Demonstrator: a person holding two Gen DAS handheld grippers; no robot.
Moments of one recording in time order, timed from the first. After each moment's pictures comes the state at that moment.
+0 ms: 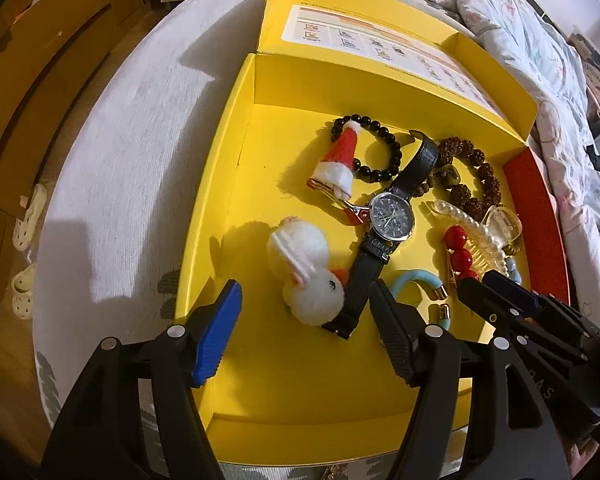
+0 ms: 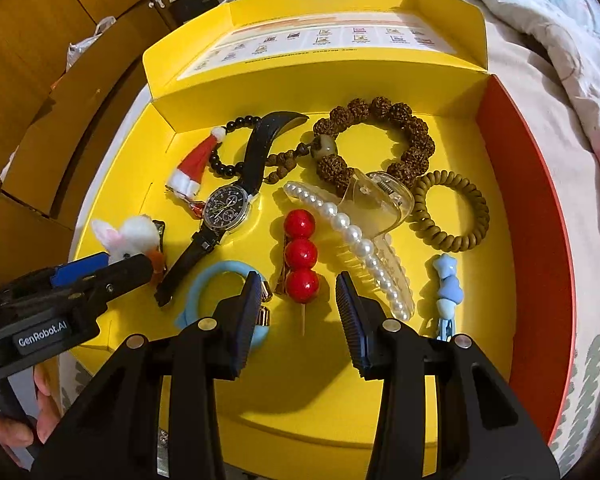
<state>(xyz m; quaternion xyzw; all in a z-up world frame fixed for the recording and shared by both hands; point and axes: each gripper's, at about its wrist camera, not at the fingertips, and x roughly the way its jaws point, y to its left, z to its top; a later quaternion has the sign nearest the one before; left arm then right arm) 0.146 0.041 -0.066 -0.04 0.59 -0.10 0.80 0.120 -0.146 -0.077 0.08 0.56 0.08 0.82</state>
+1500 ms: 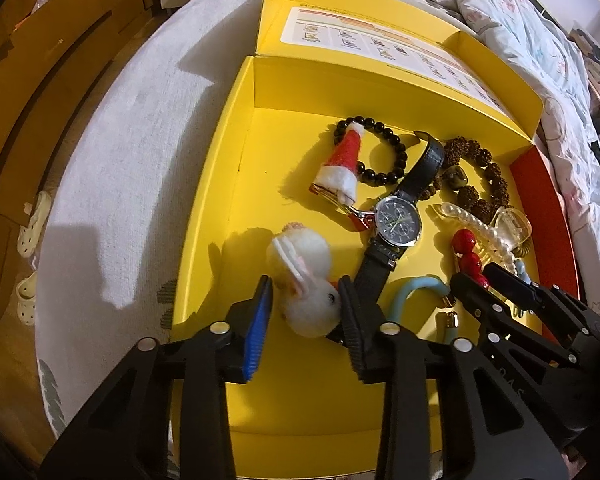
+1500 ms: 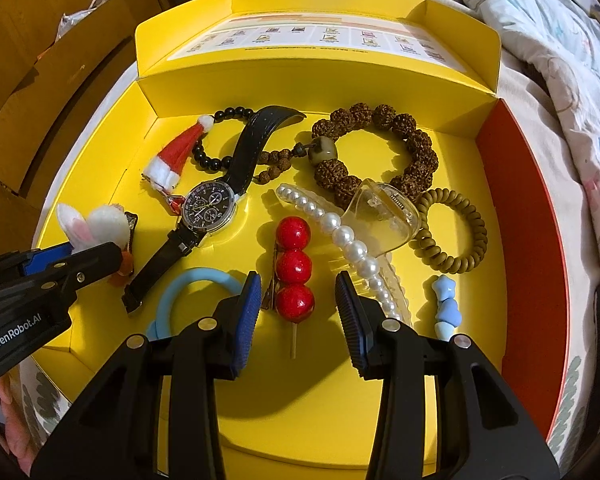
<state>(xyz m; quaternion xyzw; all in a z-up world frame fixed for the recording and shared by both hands) 0.148 0.038 -0.072 -0.03 0.58 -0.09 0.81 0.126 -0.127 -0.088 0.01 0.56 0.05 0.83</state>
